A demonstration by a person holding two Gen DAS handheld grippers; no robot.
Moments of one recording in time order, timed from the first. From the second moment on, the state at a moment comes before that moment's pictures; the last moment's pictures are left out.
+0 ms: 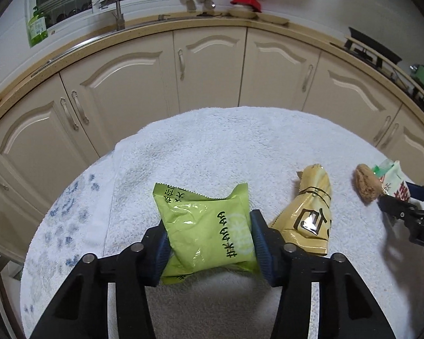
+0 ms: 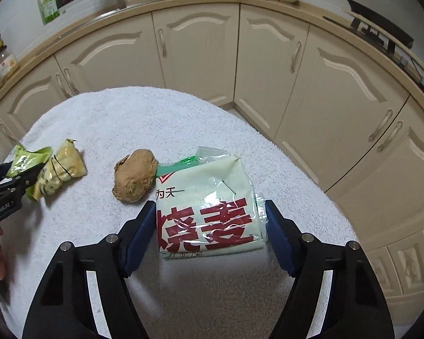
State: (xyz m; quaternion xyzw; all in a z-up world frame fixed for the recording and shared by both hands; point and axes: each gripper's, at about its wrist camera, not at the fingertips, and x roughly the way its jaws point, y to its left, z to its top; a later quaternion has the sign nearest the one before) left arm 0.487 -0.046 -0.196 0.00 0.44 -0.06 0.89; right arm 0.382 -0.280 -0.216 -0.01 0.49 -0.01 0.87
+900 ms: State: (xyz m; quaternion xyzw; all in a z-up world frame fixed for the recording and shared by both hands) left arm 0.397 -0.072 -0.141 -0.02 0.36 -0.14 0.92; right arm 0.230 -0.295 -0.120 0.10 0.39 -0.02 0.91
